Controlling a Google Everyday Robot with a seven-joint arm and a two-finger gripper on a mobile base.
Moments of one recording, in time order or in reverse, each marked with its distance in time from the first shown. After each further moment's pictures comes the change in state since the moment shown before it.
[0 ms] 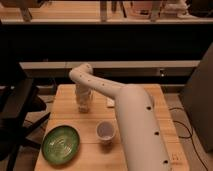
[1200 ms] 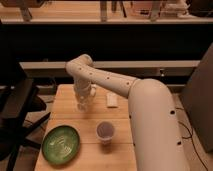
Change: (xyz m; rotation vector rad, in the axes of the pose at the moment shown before) arm -0.041 0.026 -0.084 -0.018 0.010 -0.030
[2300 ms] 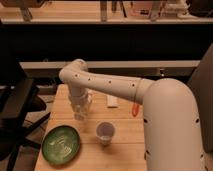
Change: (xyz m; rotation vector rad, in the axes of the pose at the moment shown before) arm -0.078 0.020 -0.017 -0.022 -0.013 -0.151
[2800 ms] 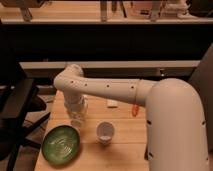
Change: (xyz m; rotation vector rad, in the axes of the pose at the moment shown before) arm -0.036 -0.005 0.005 -0.001 -0.001 -0.079
